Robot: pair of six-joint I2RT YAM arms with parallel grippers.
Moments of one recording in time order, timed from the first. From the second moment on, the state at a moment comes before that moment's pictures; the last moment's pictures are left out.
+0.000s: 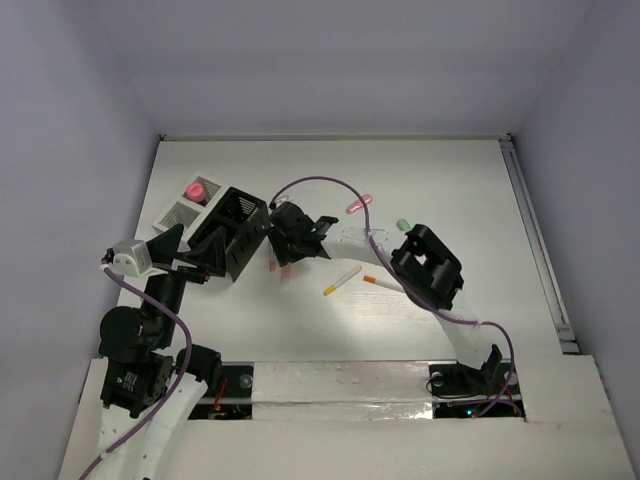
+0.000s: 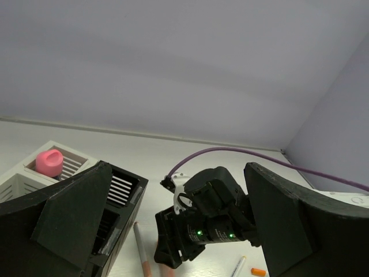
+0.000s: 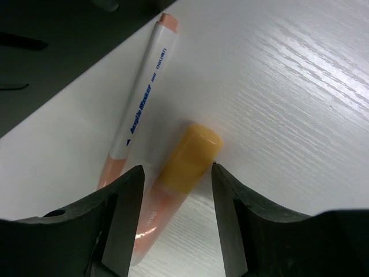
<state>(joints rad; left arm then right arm) -0.33 0.20 0.70 -0.21 -0.12 -0.32 0.94 2.23 1.70 -0.37 0.16 0.42</state>
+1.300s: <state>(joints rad) -0.33 0.21 0.70 -0.21 -0.13 -0.32 0.94 2.01 1.77 -0.07 0.00 0.29</state>
